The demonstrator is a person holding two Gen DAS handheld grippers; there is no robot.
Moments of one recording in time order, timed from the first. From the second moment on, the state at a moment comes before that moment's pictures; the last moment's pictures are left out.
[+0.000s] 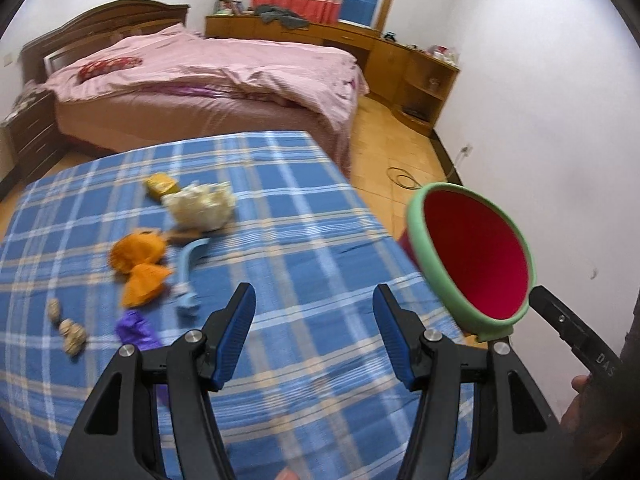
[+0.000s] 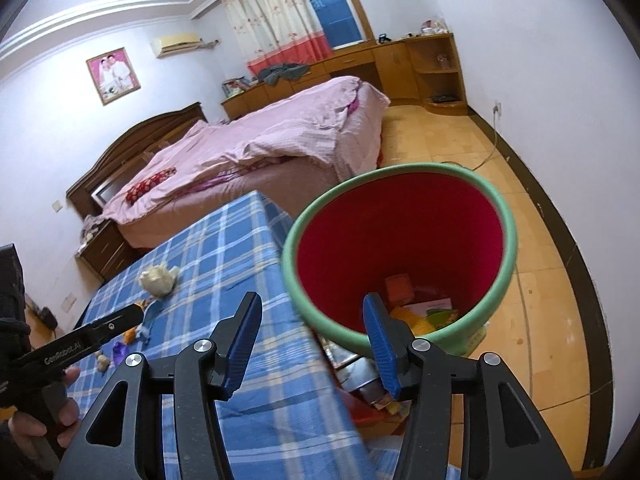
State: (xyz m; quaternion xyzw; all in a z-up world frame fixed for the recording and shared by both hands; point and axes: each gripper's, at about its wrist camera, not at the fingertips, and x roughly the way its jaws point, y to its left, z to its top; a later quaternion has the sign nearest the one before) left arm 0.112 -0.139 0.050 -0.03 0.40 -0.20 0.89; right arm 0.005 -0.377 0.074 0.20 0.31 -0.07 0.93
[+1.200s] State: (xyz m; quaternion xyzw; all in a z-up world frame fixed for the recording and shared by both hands) left arm 0.129 -0.047 -0.017 -0.05 0.45 -0.07 0.89; right arm 0.037 -0.309 0.046 0.15 0.38 -0.03 0.91
